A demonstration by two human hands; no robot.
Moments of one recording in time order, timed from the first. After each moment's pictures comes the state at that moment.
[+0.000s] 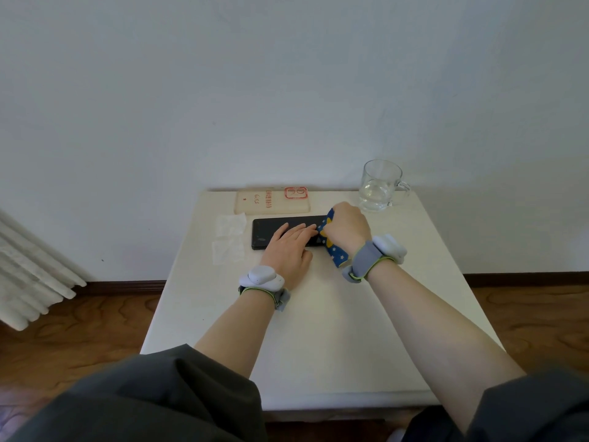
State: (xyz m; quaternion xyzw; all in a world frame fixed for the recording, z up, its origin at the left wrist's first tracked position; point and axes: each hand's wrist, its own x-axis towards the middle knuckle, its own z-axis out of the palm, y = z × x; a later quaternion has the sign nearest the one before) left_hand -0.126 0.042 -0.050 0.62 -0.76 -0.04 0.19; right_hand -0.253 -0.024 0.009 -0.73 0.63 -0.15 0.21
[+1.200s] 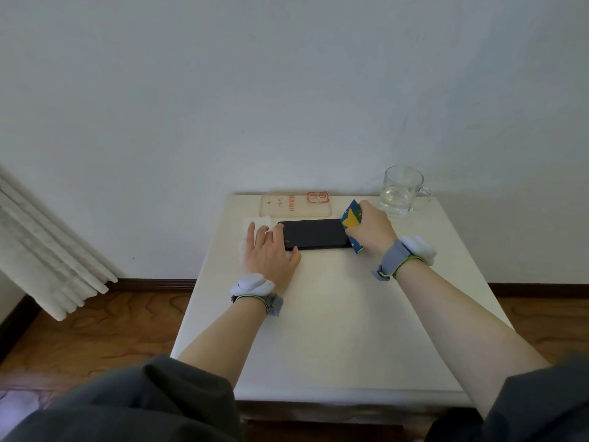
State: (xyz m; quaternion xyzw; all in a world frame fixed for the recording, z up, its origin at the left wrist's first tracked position) left_hand -0.084 0.076 -0.046 0.78 -0.60 0.09 0.16; right_hand -0.262 -0.037 -0.002 -0.73 0.60 -0.18 0.27
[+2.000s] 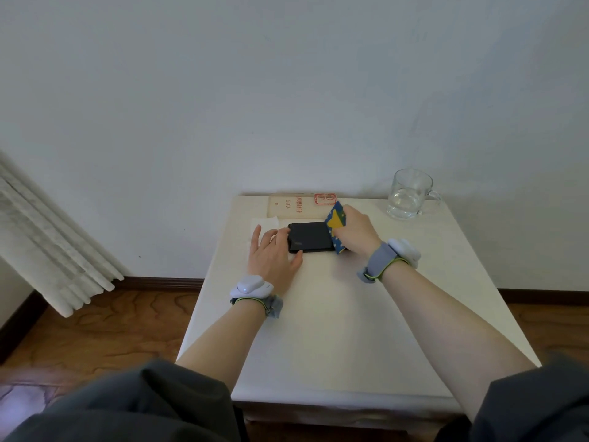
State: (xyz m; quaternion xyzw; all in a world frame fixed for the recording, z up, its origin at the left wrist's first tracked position) left_hand -0.072 0.079 -0.048 0.76 -0.61 0.06 0.20; right_hand -0.225 -0.024 0.000 -0.75 0.55 -0.18 0.32
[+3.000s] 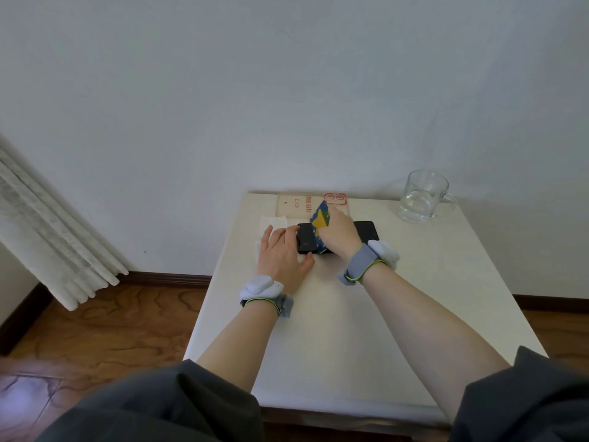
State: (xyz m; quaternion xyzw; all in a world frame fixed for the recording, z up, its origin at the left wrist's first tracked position) left_hand -0.070 0.076 -0.052 0.74 -0.62 0.03 0.26; right_hand -0.175 -0.011 -0.002 -0.73 0.55 -0.19 0.36
